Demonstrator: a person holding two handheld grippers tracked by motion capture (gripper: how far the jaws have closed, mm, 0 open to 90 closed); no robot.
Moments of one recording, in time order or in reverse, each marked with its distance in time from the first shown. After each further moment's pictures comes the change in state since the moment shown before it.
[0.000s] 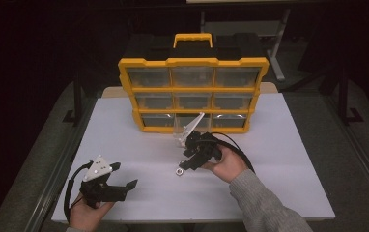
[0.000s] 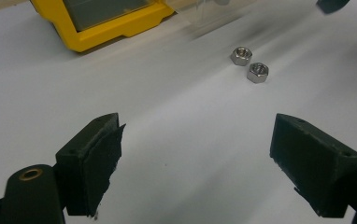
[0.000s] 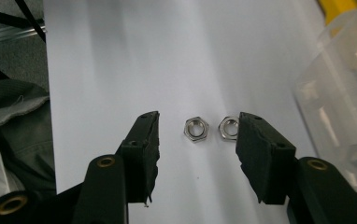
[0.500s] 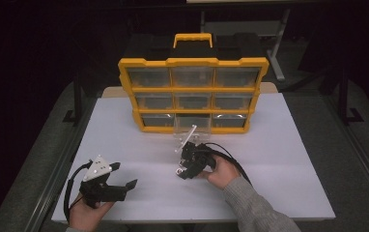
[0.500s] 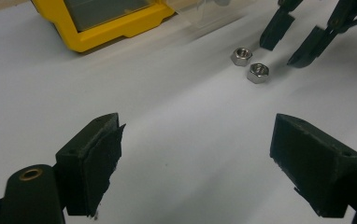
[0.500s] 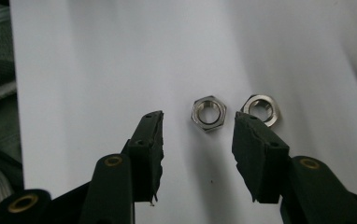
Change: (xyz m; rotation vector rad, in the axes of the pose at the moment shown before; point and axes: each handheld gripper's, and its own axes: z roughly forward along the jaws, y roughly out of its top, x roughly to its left) left arm 0.000 0.000 0.000 -0.006 -0.002 -0.006; right arm -0.002 -0.016 0.048 0.087 0.034 0.025
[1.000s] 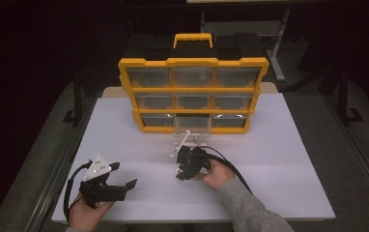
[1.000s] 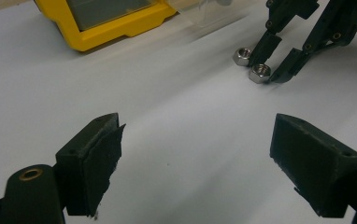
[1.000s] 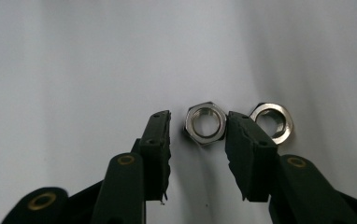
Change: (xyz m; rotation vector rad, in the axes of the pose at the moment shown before) left arm 0.002 -0.001 0.000 -0.002 0.004 0.001; right arm -0.001 0.003 0.023 0.025 -0.028 -0.038
